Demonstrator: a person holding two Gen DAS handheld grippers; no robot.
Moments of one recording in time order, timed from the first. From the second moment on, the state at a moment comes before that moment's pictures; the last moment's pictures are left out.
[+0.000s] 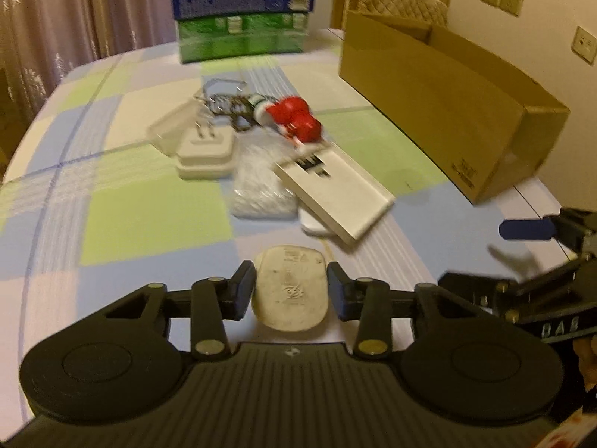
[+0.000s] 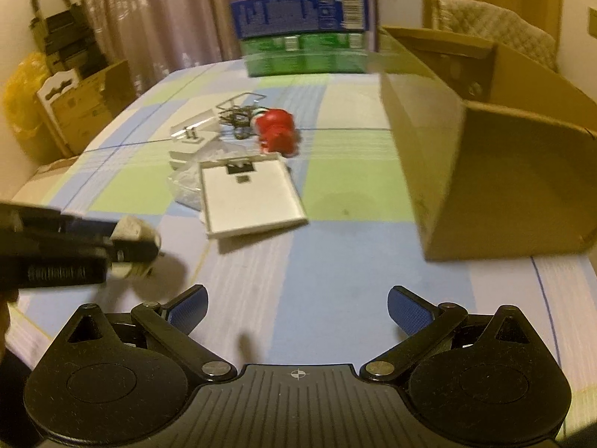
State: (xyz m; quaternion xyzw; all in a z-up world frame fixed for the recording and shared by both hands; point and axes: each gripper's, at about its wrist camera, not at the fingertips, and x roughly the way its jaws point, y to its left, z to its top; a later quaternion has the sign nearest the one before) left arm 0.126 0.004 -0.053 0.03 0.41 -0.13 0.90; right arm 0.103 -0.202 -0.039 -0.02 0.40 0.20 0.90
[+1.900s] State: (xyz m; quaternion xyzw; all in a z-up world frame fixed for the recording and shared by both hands) left arm 0.137 0.024 -0.037 -0.03 0.38 -0.11 0.92; right arm 0.184 -0.150 -0.039 -0.09 0.37 0.24 0.89
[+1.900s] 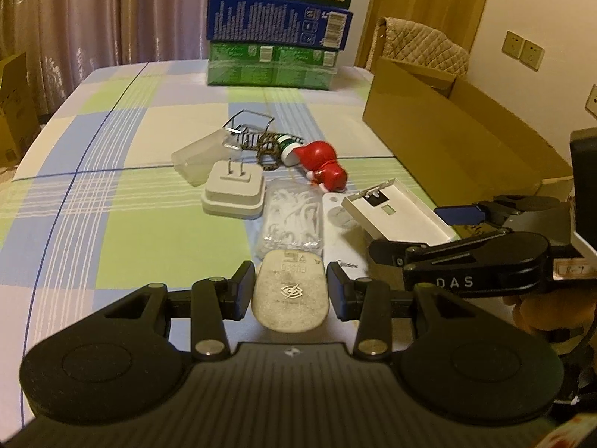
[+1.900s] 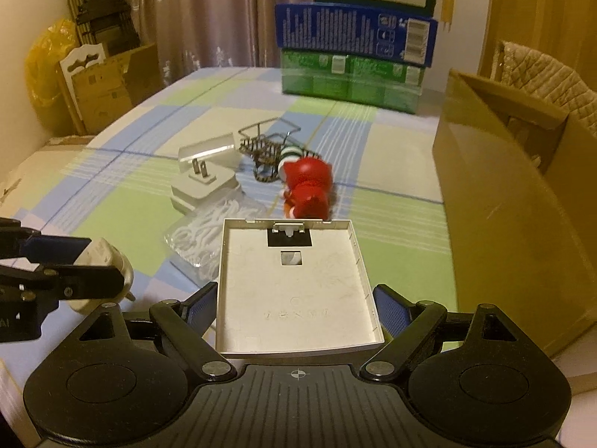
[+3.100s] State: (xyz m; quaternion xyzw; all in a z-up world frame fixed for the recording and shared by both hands) left arm 0.186 -0.124 0.078 -0.02 0.29 -0.24 0.93; right arm 0.197 -0.311 0.079 -0.11 0.29 0.07 0.95
